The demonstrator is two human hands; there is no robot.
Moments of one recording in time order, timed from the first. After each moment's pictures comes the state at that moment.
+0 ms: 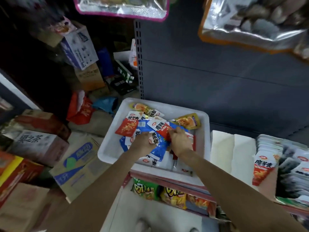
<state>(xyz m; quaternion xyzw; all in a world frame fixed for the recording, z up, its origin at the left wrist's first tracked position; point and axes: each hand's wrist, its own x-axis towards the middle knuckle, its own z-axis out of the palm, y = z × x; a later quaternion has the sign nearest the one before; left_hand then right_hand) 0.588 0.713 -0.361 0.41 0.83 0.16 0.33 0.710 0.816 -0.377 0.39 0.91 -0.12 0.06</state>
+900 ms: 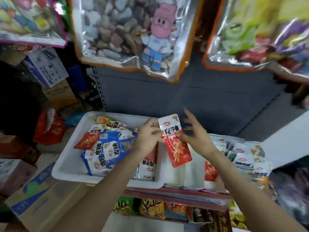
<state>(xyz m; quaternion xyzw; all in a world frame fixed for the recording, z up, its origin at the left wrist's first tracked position) 0.721 0.795 -0.280 0.34 0.61 0.58 0.41 0.875 0.875 -0.266 0.38 0.79 -0.42 -0.23</state>
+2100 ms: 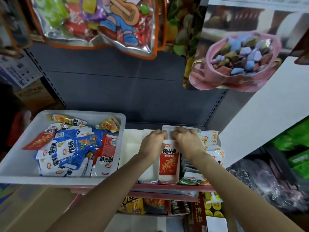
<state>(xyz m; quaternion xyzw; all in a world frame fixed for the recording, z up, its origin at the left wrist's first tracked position) 0.880 0.866 -0.323 0.64 0.73 0.19 0.12 1.007 0.929 -0.302 0.40 0.92 0.00 0.02</state>
